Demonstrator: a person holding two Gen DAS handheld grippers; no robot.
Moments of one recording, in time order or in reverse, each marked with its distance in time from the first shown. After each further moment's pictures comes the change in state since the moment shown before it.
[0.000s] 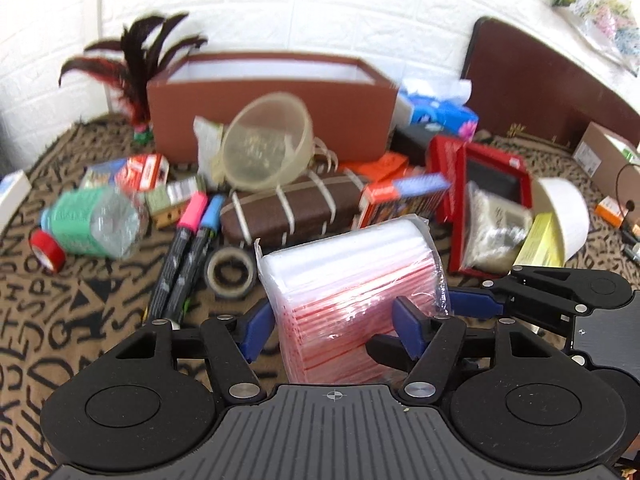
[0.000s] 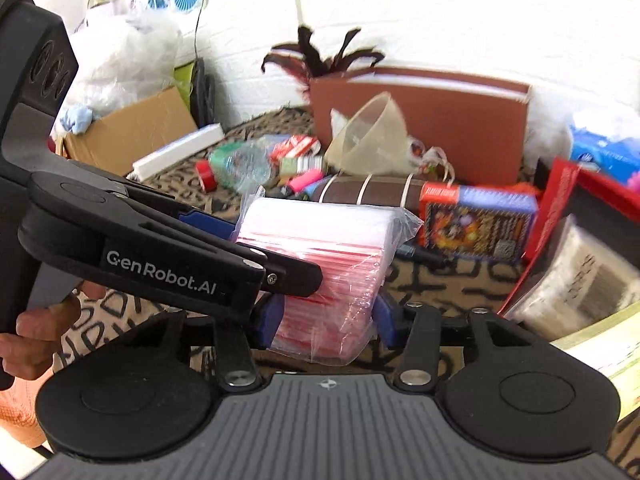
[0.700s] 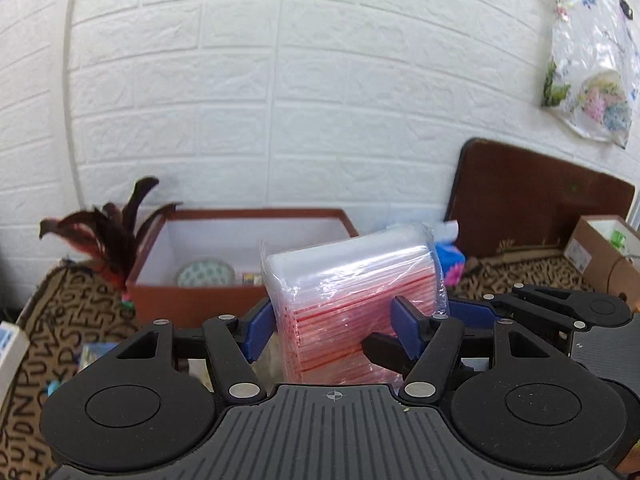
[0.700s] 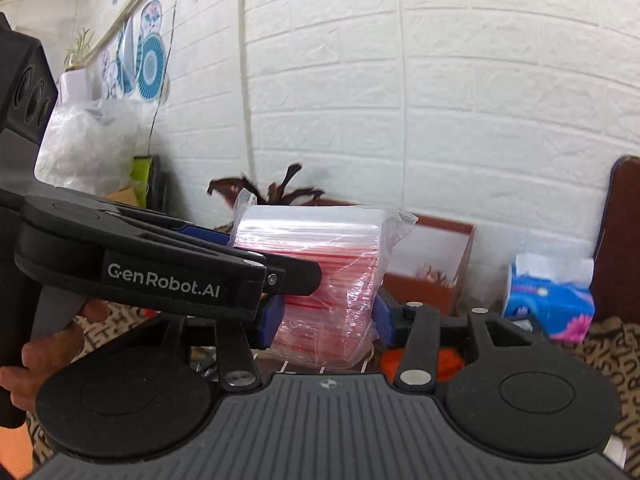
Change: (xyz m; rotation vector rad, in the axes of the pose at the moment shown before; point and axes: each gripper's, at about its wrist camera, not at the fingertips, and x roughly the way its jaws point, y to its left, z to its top) left arm -0.012 -0.013 0.146 0.046 -0.246 -0.015; right arm -0.014 -0.049 0.124 -0.013 -0.227 -0.103
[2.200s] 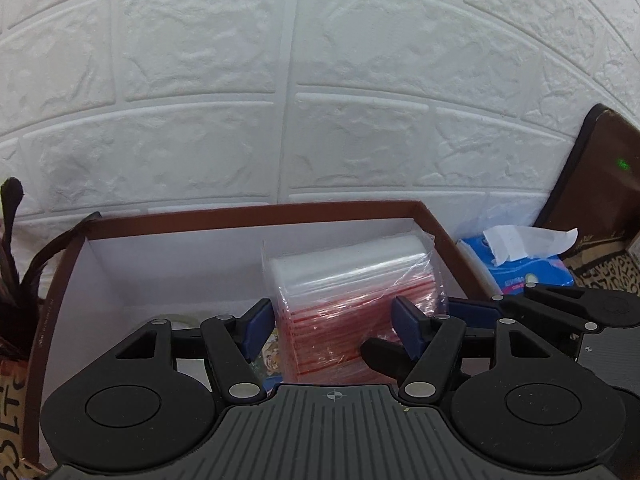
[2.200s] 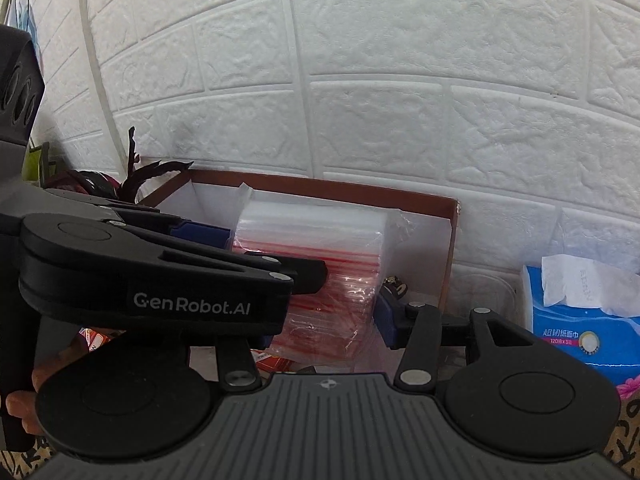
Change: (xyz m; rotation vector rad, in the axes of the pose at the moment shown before) left arm 0.234 0.071 0.058 -0.004 0.228 -0.040; right arm 0.203 -0.094 0.020 0.129 0.241 -0.097
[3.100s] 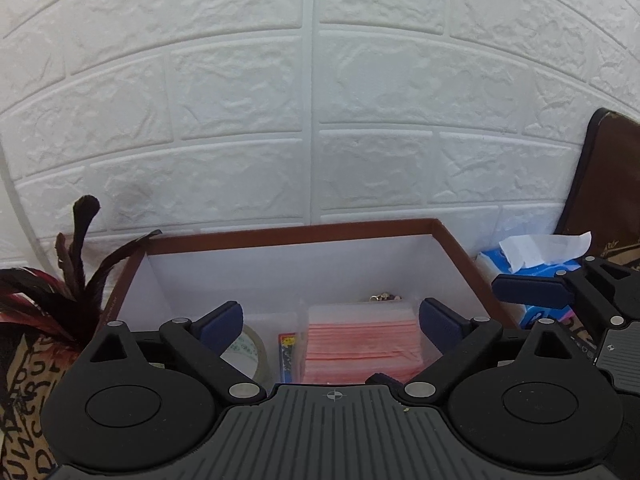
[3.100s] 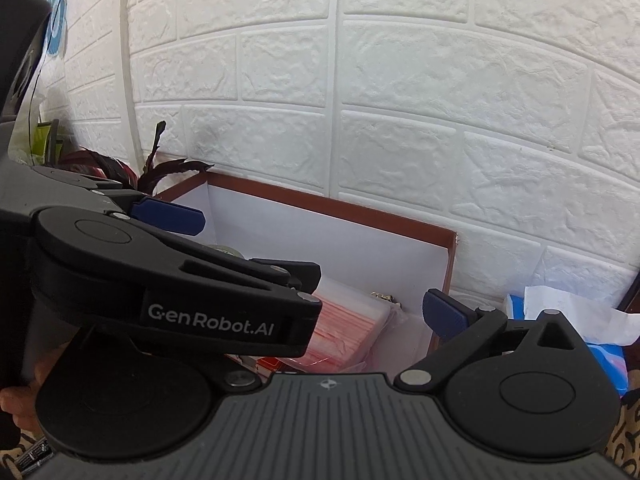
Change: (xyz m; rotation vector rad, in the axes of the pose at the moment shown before) left arm -0.040 -0.018 -0.019 0.032 -0.125 0.154; right arm -0.027 0.023 -0.011 -0.110 -0.079 -0.047
